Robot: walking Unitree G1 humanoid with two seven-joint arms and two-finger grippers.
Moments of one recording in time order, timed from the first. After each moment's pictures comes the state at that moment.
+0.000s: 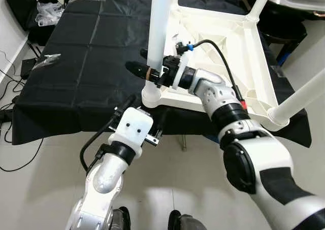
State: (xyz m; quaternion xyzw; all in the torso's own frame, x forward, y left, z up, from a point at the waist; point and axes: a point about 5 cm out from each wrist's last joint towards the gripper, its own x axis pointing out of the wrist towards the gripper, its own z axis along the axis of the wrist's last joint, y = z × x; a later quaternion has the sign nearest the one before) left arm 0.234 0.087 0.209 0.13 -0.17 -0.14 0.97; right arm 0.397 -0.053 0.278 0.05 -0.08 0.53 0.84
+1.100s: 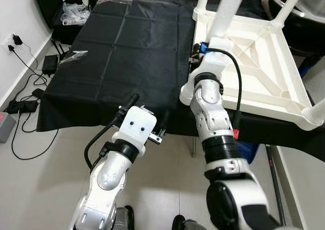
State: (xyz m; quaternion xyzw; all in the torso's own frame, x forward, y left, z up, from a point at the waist) left arm 0.240 0.079 0.211 0.13 -0.18 -0.15 0.96; right arm 0.379 -0.101 0.261 0.09 -0.15 -0.12 0.98
